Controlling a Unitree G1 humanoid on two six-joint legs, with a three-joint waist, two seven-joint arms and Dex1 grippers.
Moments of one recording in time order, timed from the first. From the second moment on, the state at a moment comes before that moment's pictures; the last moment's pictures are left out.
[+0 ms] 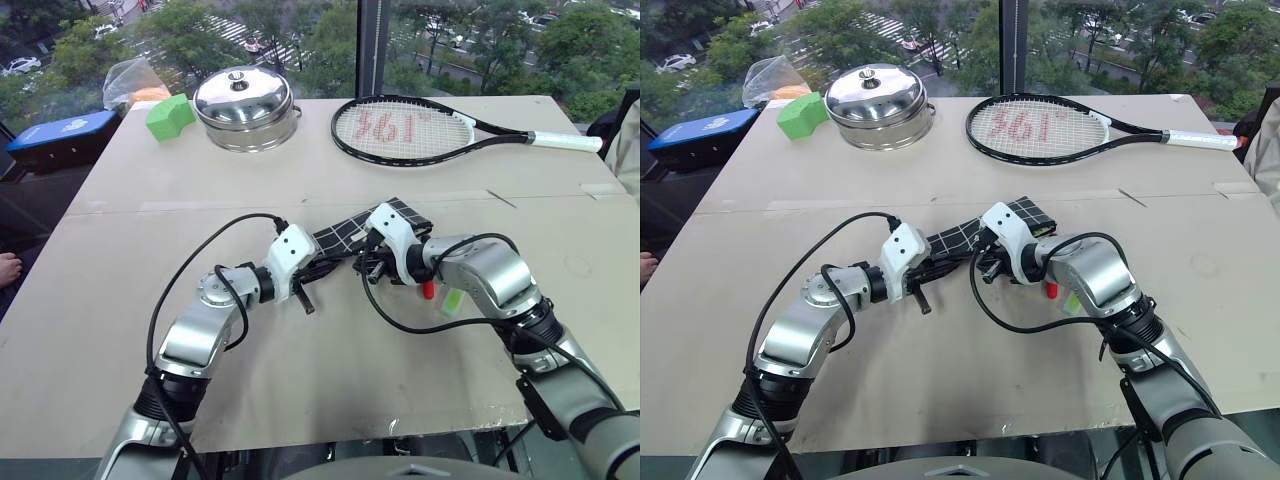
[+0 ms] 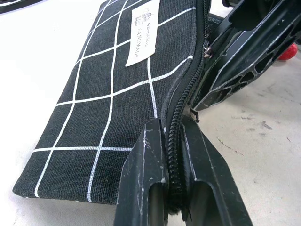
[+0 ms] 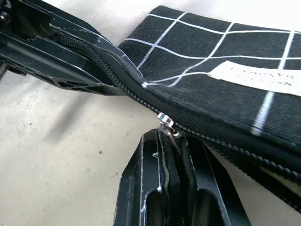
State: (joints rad) left arm -0.26 0.51 -0.13 -0.22 -0.18 0.47 -0.80; right arm -0.68 -0.29 0.37 -0.13 0.33 1.11 0.60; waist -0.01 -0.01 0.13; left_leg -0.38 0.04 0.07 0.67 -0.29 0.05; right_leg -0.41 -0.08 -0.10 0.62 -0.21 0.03
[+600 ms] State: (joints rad) left arm -0.28 0.47 -0.15 -0.19 -0.16 0.43 -0.77; right arm -0.57 -0.28 0.33 -0.23 0.35 1.04 0.62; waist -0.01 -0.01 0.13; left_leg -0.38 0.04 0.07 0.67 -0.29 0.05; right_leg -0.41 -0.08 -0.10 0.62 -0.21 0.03
